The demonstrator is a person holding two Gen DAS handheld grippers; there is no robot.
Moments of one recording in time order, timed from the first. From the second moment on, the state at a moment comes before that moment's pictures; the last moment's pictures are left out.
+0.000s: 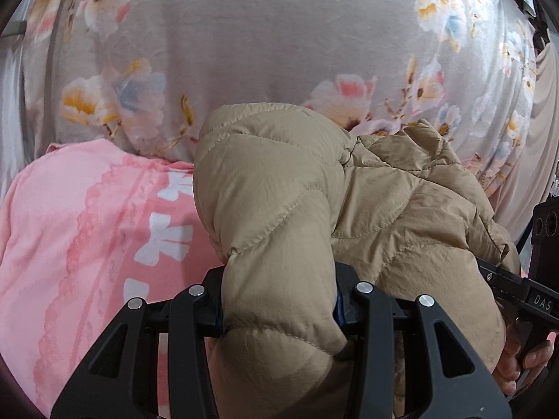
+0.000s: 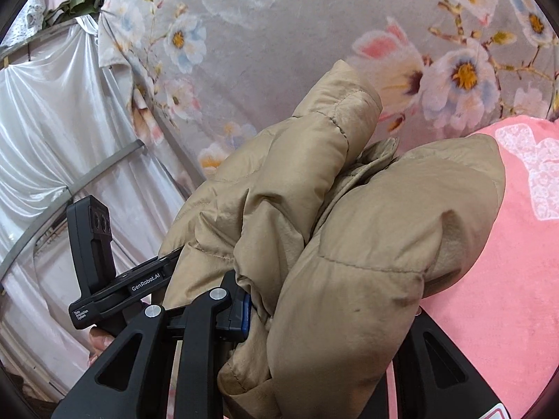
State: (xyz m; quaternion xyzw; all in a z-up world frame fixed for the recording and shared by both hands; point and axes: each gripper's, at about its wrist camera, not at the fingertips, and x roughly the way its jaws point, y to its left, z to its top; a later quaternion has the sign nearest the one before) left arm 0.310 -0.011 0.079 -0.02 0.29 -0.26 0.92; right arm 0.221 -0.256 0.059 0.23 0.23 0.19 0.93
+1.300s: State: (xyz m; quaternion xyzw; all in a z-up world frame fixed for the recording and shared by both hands) left arm 0.293 0.062 0.016 0.01 0.38 -0.11 0.92; right arm 0.157 -0.240 -0.021 0.17 0.34 -0.02 0.92
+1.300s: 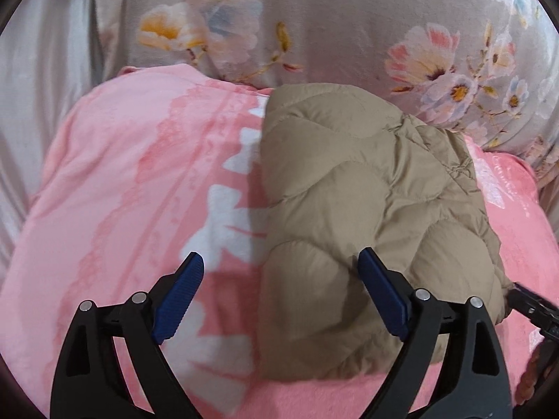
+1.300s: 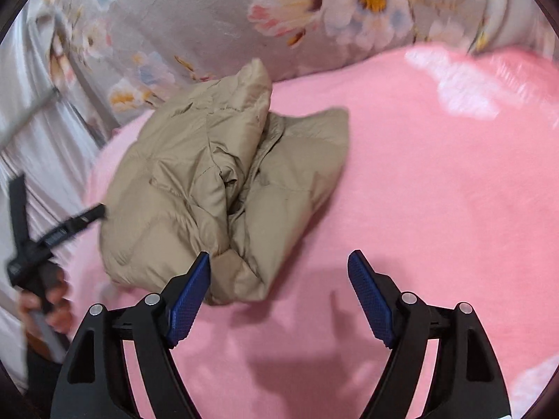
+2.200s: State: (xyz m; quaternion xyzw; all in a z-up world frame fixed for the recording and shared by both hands) left arm 0.309 -0.005 -0.018 0.04 0.37 -0.03 0.93; right arm 0.259 -0.169 -0.038 0.09 0.33 -0.06 0.94
